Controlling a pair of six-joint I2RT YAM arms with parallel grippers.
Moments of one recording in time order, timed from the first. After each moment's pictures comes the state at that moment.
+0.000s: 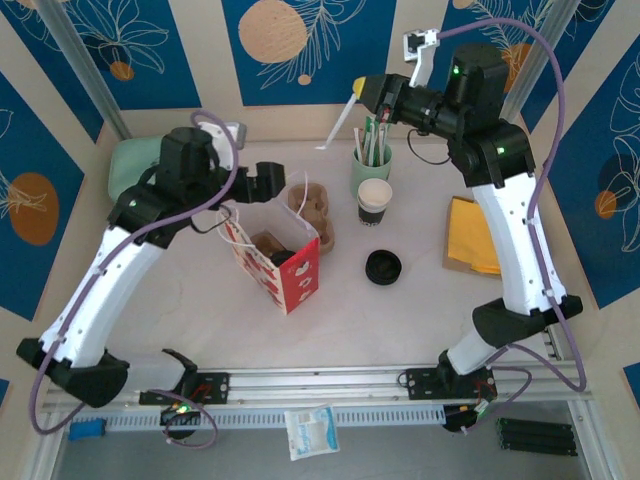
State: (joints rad) left arm -0.51 1.26 1.63 -0.86 0.08 -0.36; right arm 0.41 1.58 2.23 -0.75 -0.50 0.54
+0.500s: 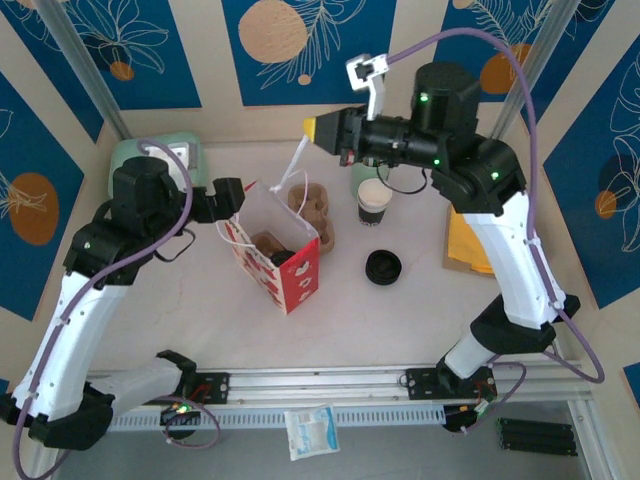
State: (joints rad) left arm -0.43 1.05 1.52 -0.94 -0.03 -0.38; right arm 0.72 1.60 2.36 -0.92 -0.44 0.47
